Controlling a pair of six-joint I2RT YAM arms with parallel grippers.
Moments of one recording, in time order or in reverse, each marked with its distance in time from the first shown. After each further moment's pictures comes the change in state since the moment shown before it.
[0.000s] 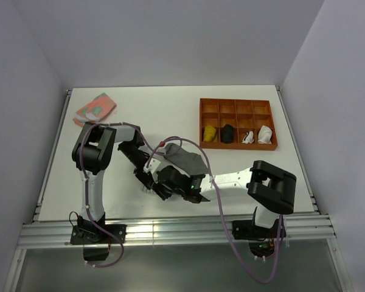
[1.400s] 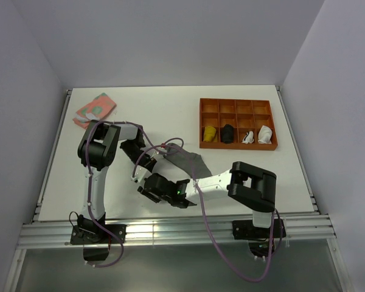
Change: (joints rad) left arm 0.000 0.102 0.082 -0.124 -0.016 -0.003; right arm 0.085 0.173 0.136 0.006 0.118 -0.081
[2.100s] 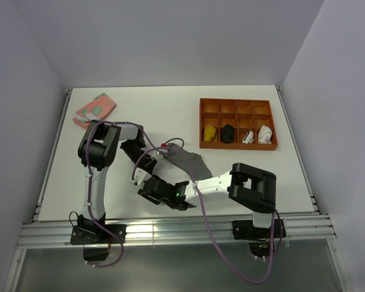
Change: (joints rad) left arm -0.003 0.000 0.000 0.000 0.002 0.000; right arm 0.030 -0.004 0.001 -0.042 0.060 0.002
